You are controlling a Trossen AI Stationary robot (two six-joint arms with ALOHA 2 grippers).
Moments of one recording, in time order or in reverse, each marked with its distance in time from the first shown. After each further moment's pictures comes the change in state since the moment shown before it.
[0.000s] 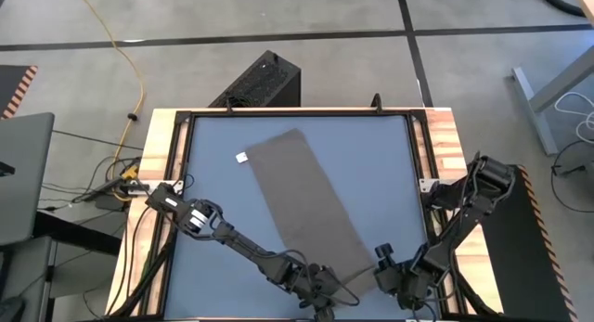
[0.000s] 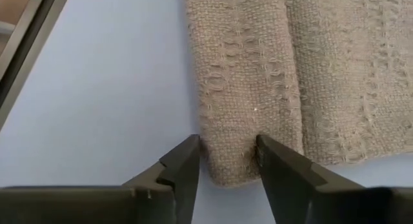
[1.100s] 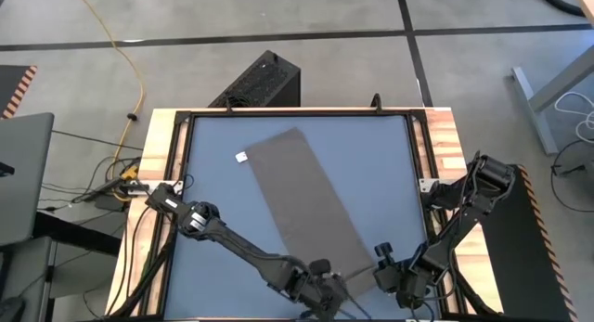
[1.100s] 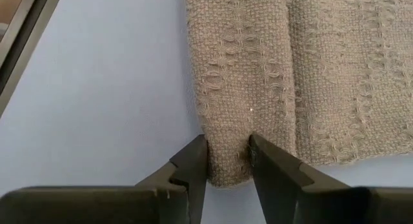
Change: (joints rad) left arm -0.048 0.003 0.473 -0.519 -0.101 0.329; right arm -0.001 0.002 -0.003 0.001 -0.009 0.003
